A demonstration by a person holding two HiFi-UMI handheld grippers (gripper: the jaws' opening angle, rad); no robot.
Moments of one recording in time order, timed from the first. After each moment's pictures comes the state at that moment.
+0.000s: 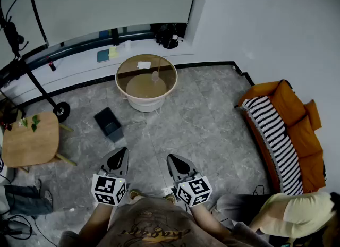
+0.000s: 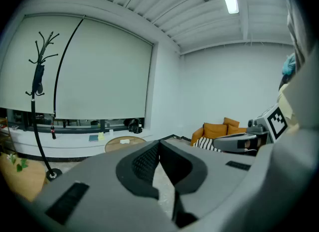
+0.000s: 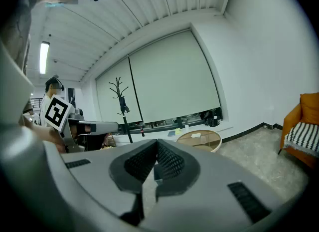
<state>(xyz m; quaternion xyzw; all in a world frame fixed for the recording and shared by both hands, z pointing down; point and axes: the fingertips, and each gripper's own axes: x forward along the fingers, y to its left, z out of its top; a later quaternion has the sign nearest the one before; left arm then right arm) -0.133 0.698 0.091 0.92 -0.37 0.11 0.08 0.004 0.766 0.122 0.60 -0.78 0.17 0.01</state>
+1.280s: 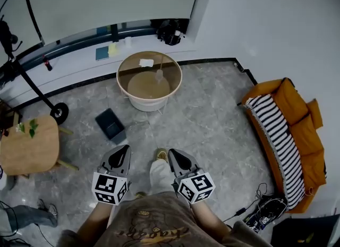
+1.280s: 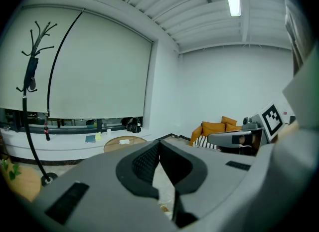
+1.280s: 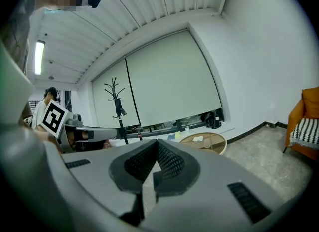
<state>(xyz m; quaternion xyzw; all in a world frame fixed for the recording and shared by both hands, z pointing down) -0.160 0.614 0.107 0.93 -0.34 0.11 0.08 -0.027 0.675 0.128 0.61 -0.77 0.16 -0.02</state>
